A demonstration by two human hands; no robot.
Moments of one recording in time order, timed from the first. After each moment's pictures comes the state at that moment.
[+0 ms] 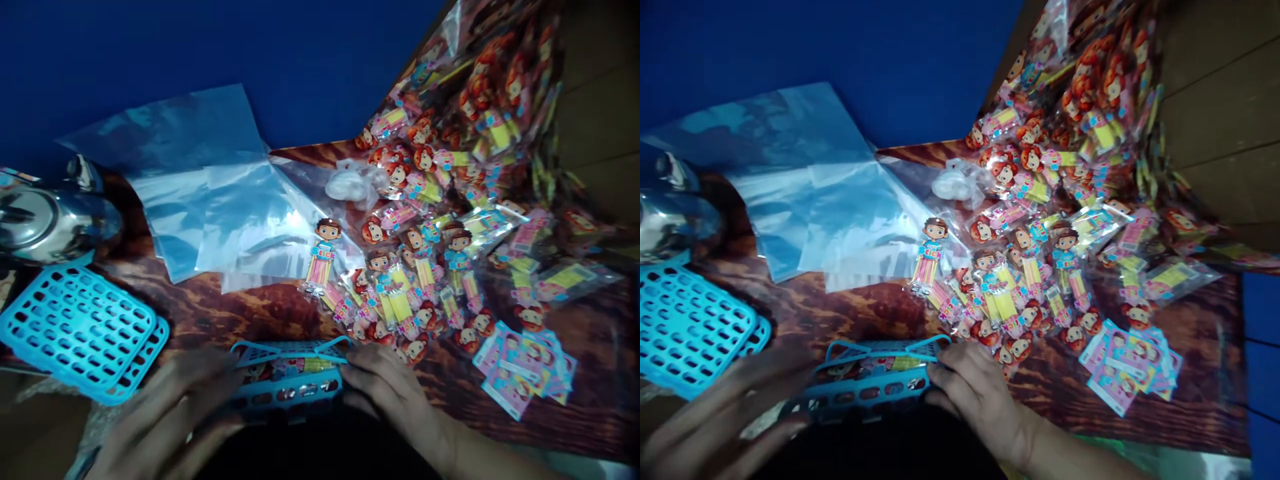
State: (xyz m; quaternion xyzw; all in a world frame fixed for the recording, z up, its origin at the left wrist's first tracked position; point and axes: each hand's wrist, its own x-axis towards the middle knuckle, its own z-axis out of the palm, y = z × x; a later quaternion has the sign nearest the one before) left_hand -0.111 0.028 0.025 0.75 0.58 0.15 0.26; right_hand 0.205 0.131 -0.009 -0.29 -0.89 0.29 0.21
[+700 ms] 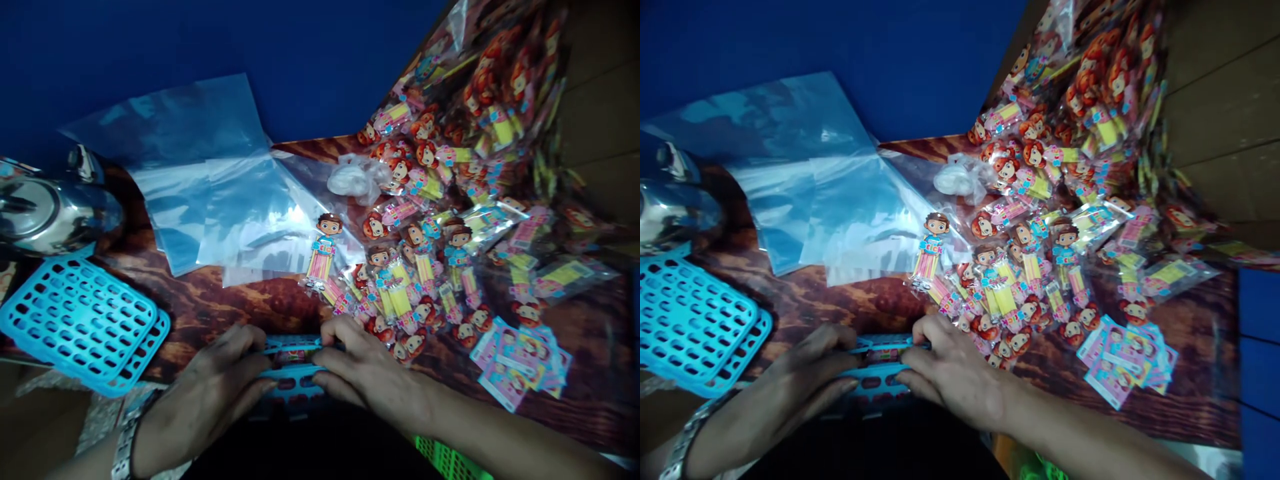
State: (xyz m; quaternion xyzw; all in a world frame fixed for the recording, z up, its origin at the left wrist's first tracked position) left_hand -0.078 0.075 0.020 0.73 0.53 0.10 0.43; right_hand 0.167 0.155 0.009 -0.25 -0.88 0.41 0.03
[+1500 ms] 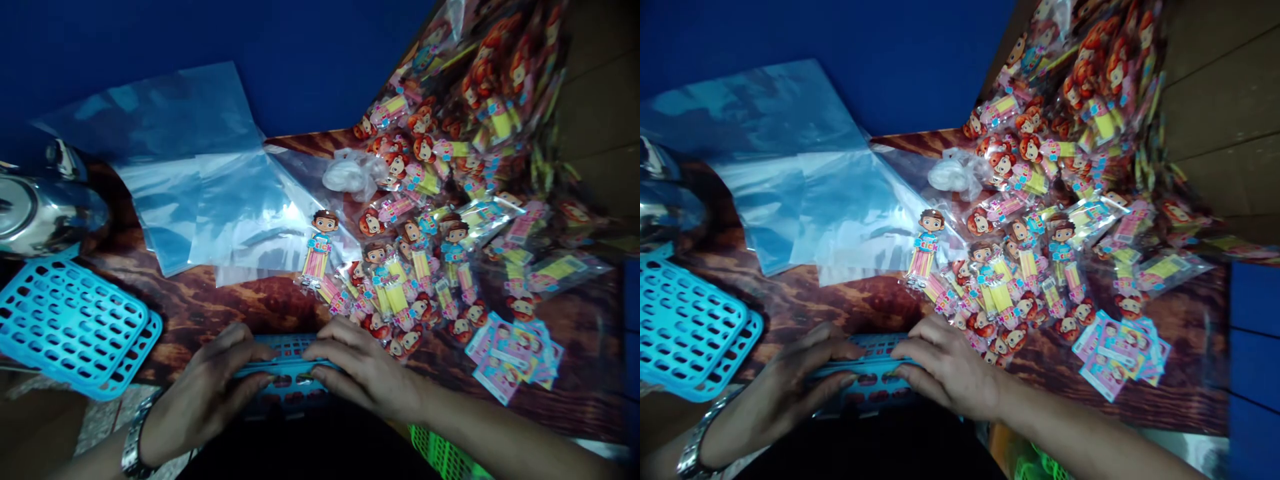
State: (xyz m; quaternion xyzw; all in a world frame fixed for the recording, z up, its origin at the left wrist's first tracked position) left_hand -0.077 0.075 0.011 0.66 0.54 0.14 0.50; right_hand 0.170 0.159 0.001 -0.22 -0.84 0.48 0.09
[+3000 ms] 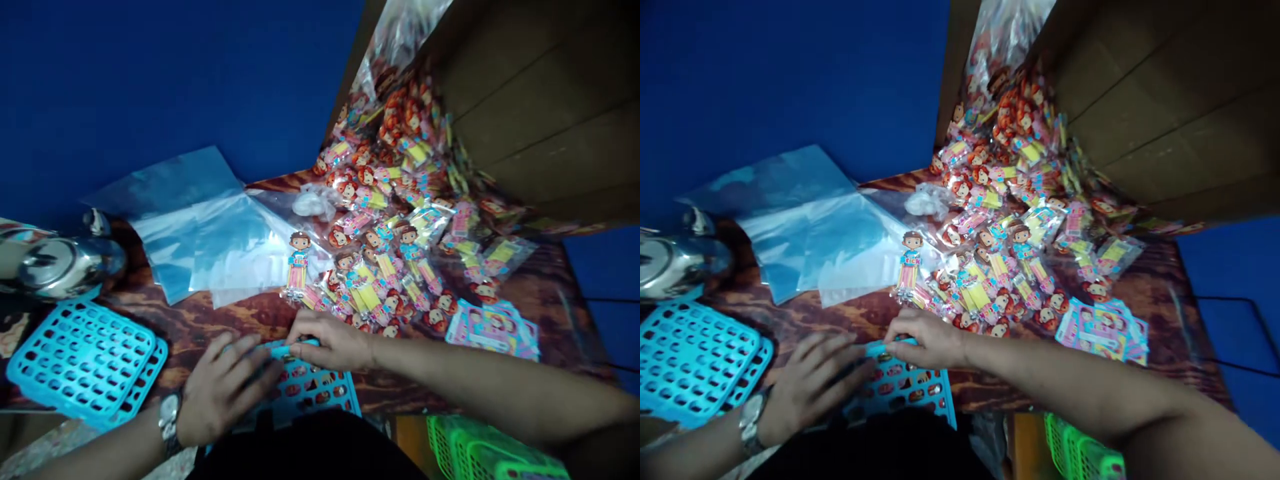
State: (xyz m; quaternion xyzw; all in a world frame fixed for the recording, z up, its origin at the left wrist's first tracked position) left_hand -0.072 0.060 -0.002 0.88 0.44 0.15 0.11; right_hand 0.160 0.175 -0.019 -0.18 -0.81 0.54 0.12
